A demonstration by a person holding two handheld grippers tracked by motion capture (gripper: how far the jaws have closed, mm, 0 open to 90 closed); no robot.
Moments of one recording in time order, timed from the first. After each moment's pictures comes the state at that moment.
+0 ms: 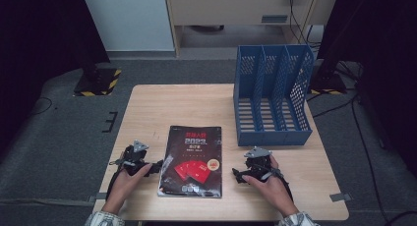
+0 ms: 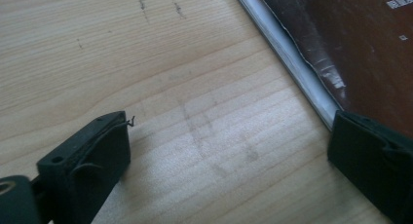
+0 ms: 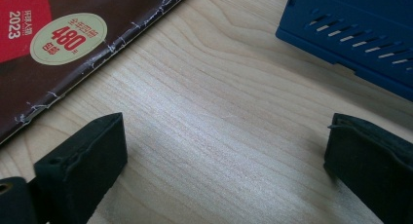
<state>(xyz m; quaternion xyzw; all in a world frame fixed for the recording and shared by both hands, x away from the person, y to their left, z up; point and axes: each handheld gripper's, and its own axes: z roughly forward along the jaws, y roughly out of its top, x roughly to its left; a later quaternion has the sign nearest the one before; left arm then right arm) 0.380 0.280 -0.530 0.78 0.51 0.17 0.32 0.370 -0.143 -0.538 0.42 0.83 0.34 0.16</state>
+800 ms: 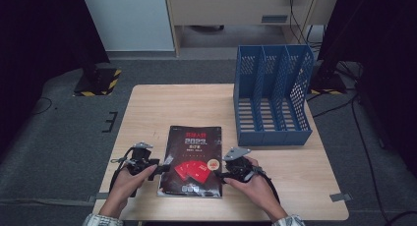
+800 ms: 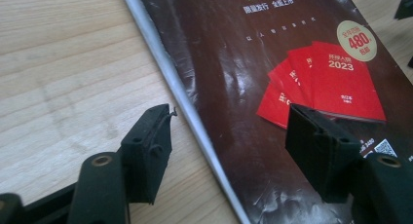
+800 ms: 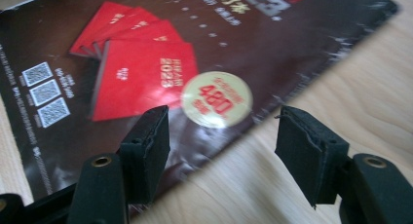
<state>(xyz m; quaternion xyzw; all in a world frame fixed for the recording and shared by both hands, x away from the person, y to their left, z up) 0.370 0.259 -0.505 0.79 0.50 0.01 0.35 0.361 -0.083 -0.514 0.31 0.87 0.37 0.11</state>
